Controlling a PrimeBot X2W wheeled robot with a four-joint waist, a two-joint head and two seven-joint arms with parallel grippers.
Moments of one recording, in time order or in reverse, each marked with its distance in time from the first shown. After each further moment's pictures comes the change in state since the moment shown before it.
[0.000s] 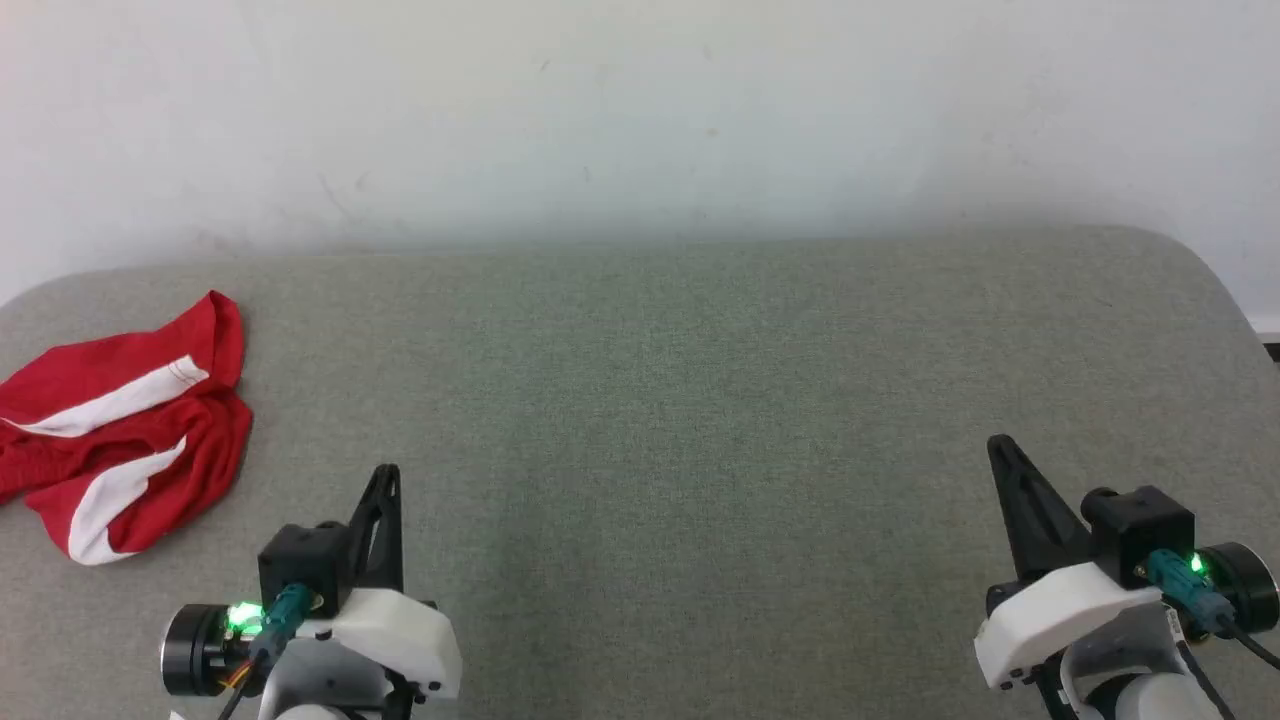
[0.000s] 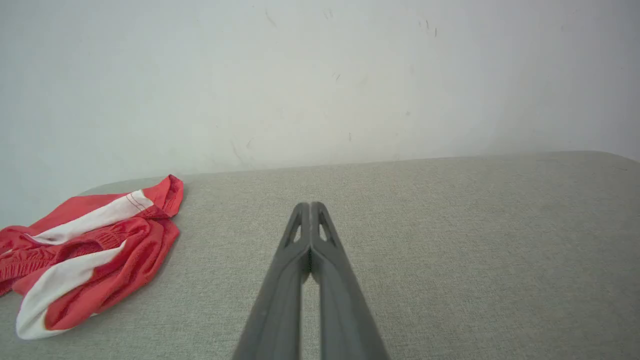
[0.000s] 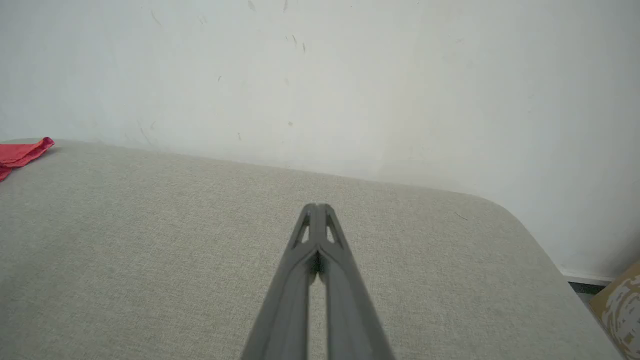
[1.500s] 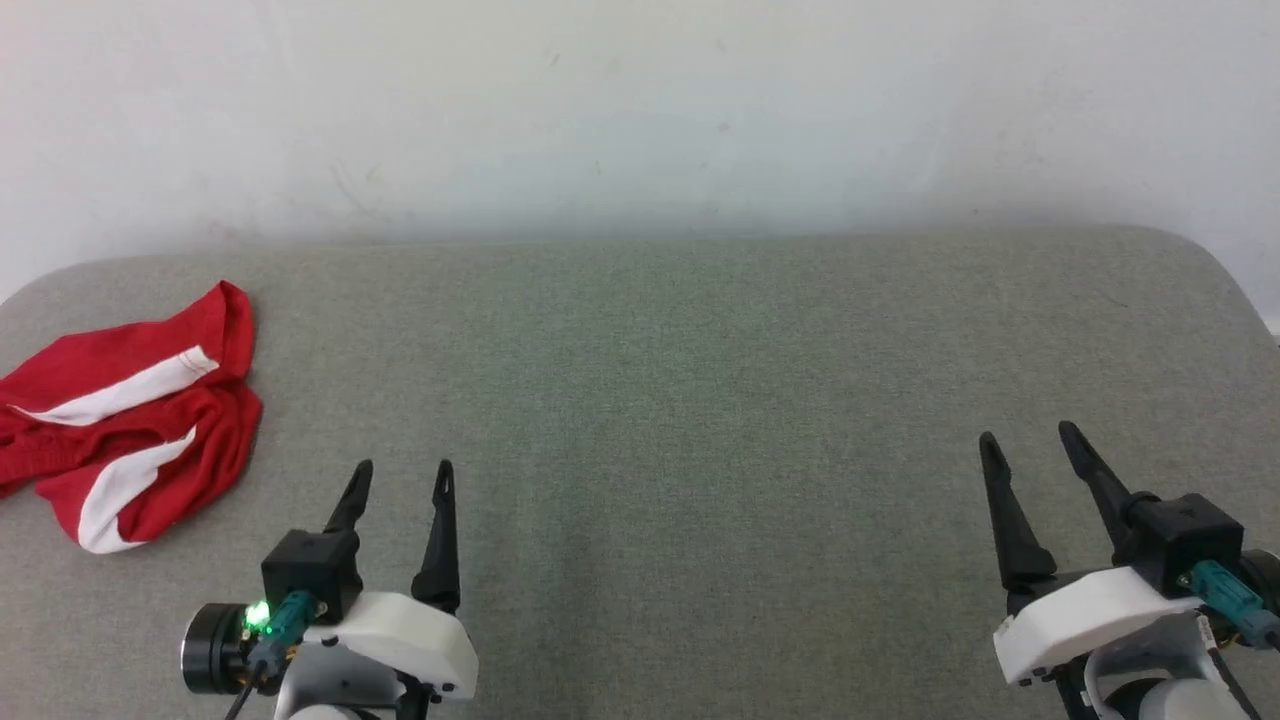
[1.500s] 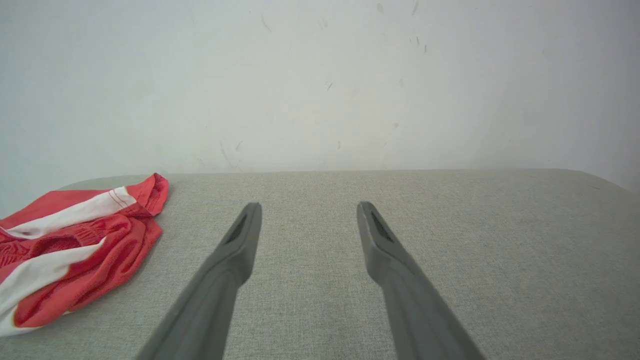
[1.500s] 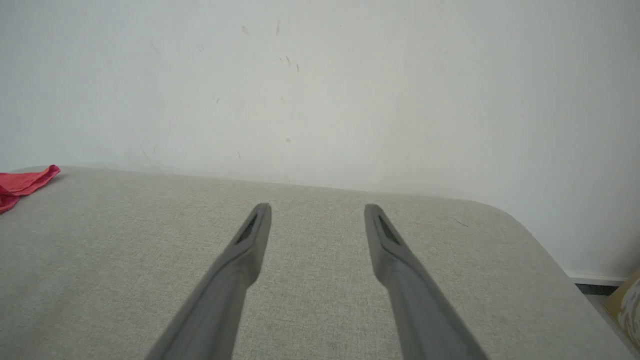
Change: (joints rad) left arm 0.000 0.000 -0.031 0.005 -0.063 0.000 -0.039; right arm 0.014 -0.001 -0.028 -0.021 0.050 0.000 -0.041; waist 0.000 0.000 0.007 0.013
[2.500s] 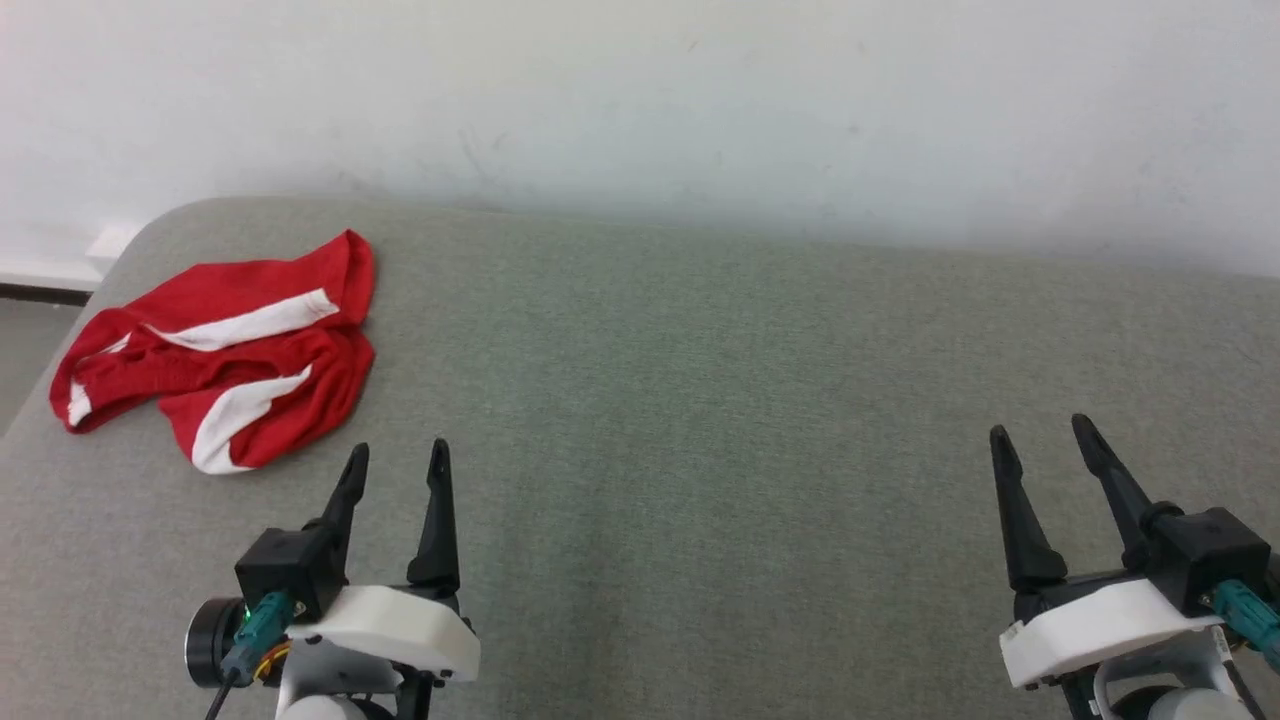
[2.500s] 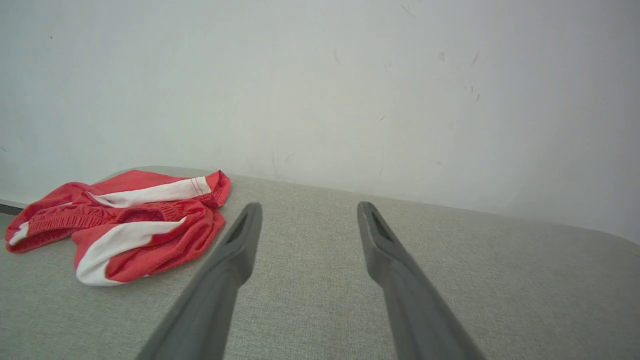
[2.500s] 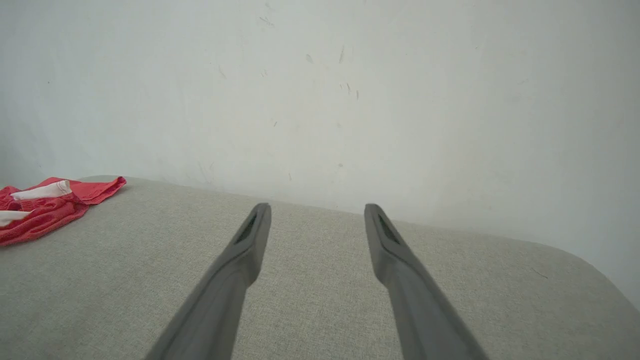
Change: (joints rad) left arm -0.016 0.000 -0.013 -0.003 -0.104 0.011 -0.063; right arm 0.024 0.000 -0.004 -0.046 0.015 0.000 -0.051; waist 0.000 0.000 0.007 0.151
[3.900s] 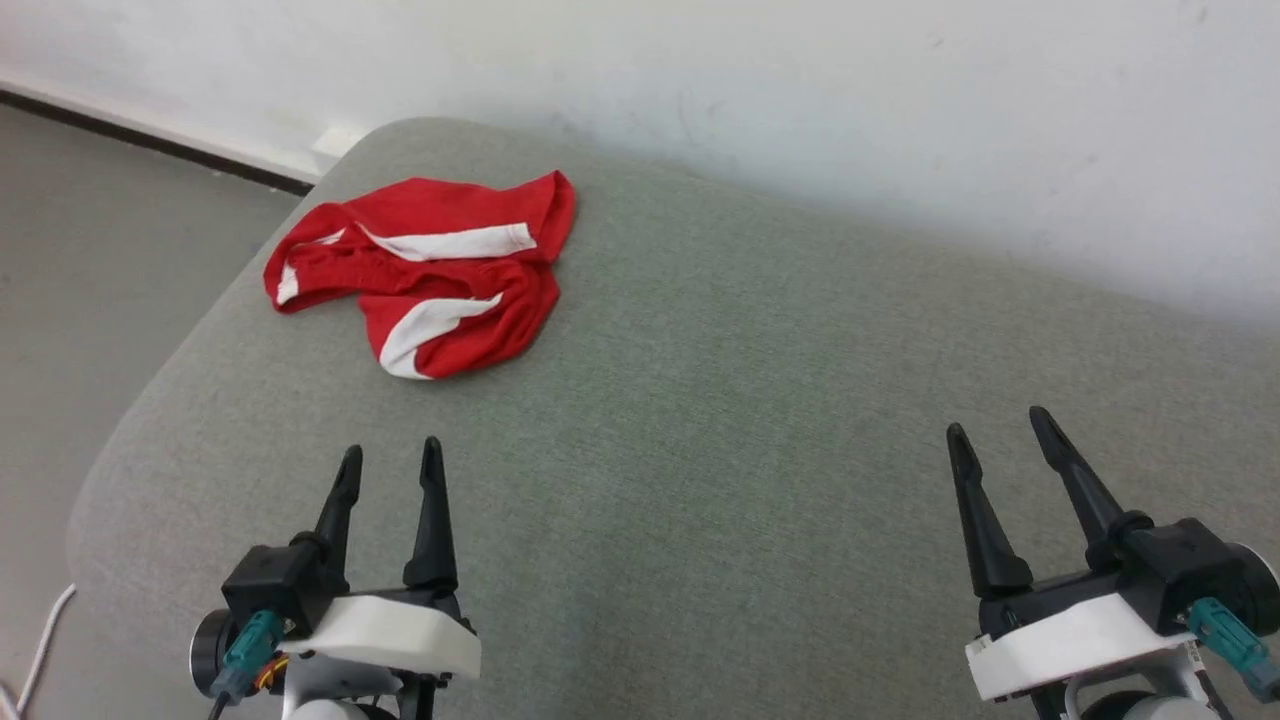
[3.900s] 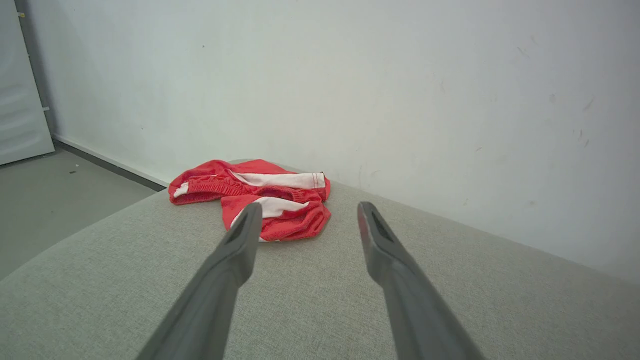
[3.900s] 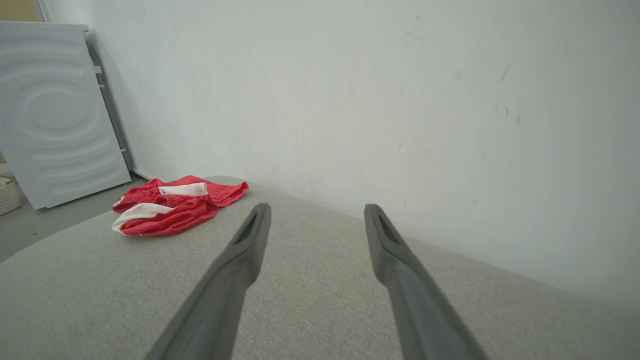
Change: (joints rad) left arm 0.000 0.000 -0.011 0.028 -0.065 0.017 -0.087; right arm 0.019 0.001 0.079 -0.068 0.010 0.000 -0.018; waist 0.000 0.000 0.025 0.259
